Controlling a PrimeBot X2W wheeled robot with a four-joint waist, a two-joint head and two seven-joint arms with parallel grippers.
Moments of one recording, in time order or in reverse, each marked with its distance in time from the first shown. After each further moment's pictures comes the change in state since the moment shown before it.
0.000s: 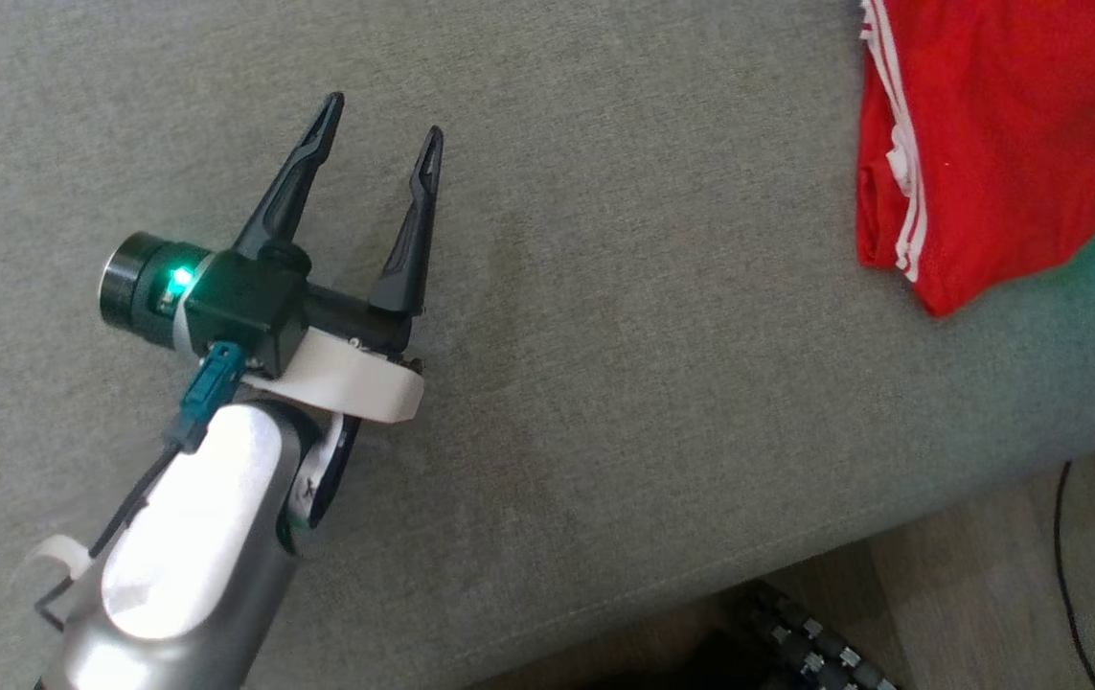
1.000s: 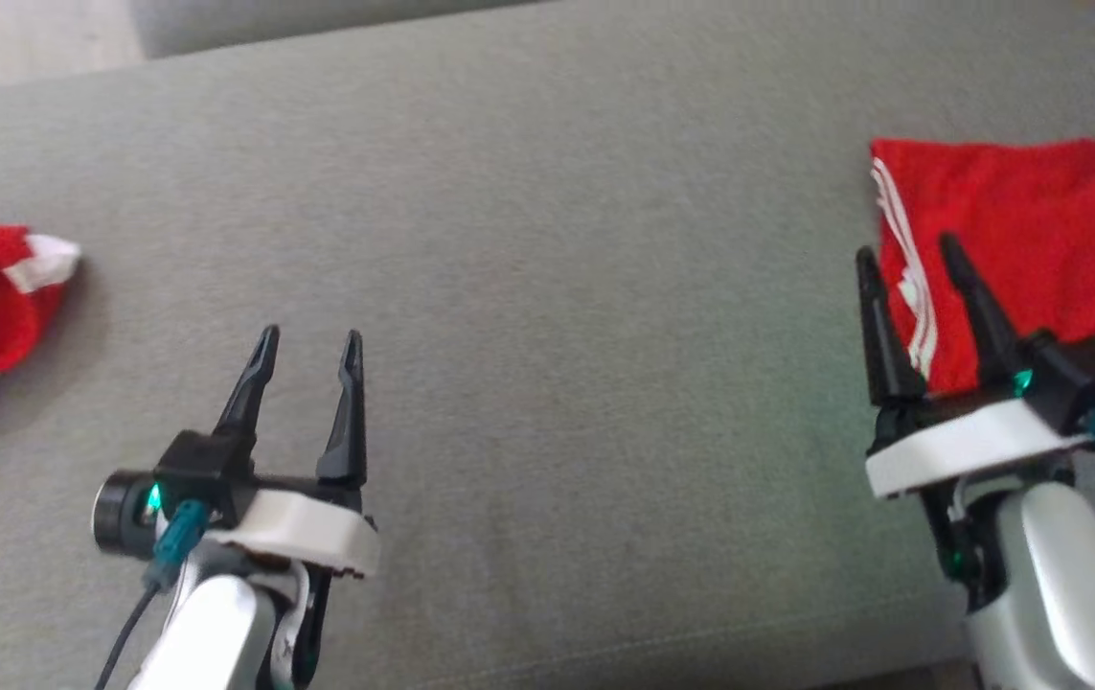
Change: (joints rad) left arm 0.311 -0.005 0.076 0.047 -0.101 0.094 -0.036; right arm 0.603 0.300 -0.002 -0.664 -0.232 0.000 -0.043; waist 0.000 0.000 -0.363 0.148
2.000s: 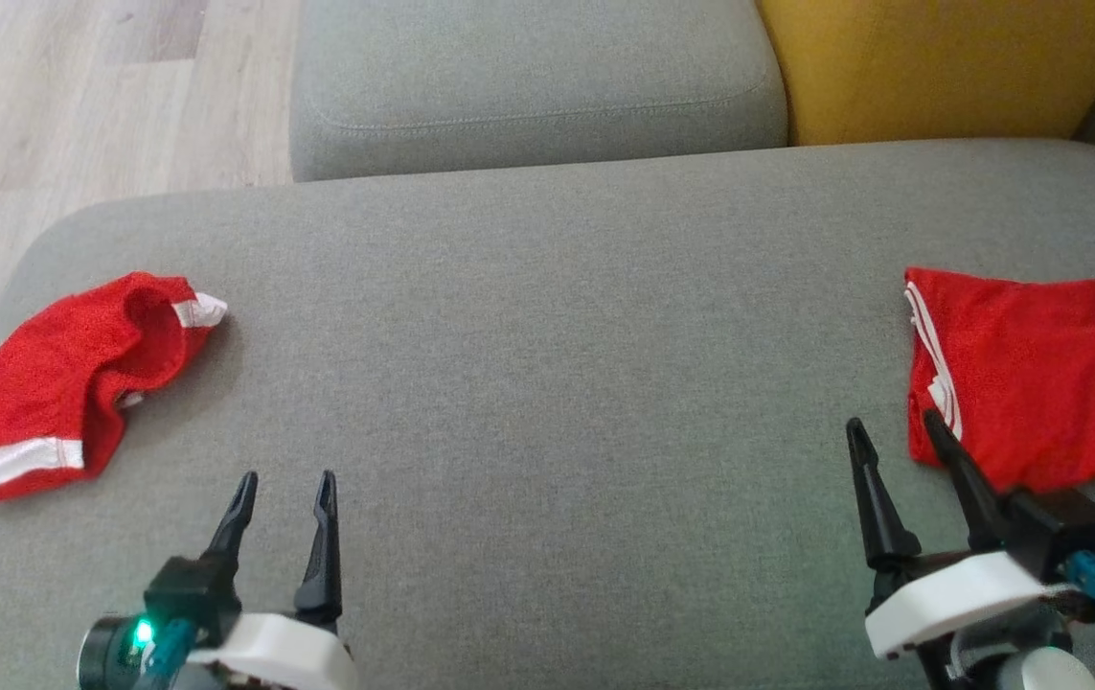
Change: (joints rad) left arm 0.224 0.040 0.012 -0.013 -0.044 0.040 0.002; right arm 0.331 0.074 -0.039 -0.165 -0.038 0.000 0.113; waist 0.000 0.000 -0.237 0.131
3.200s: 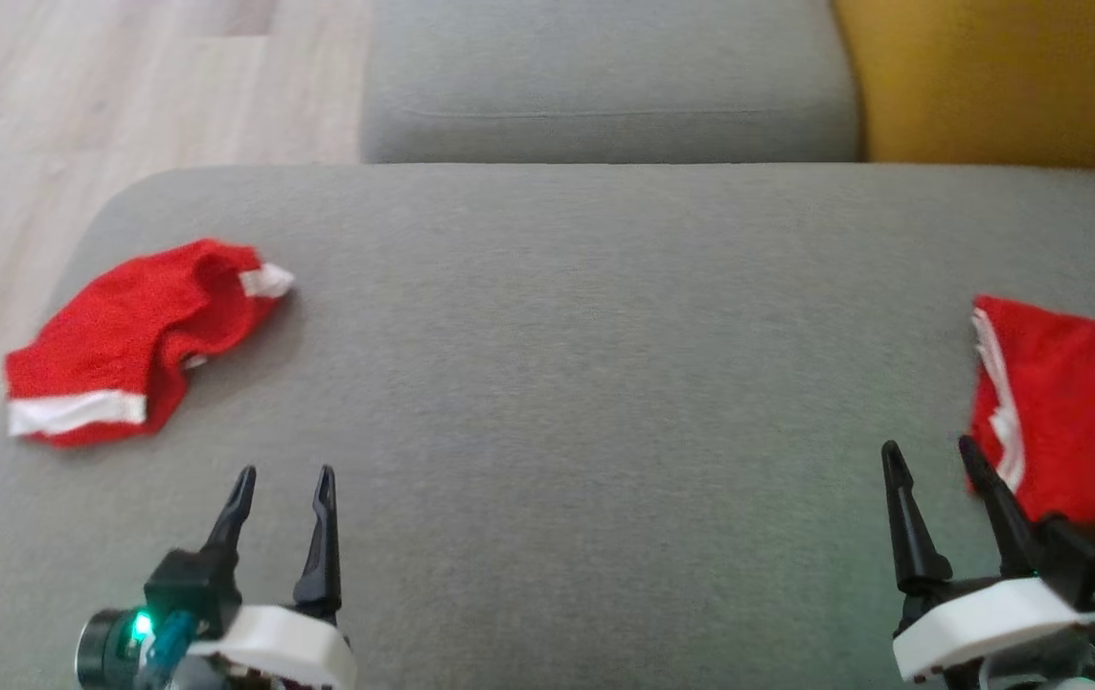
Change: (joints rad) left arm 0.005 0.009 -0.008 -0.008 0.000 0.022 0.009; right arm 0.061 0.007 -0.056 -0.033 0.009 0.000 0.009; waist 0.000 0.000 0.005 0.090
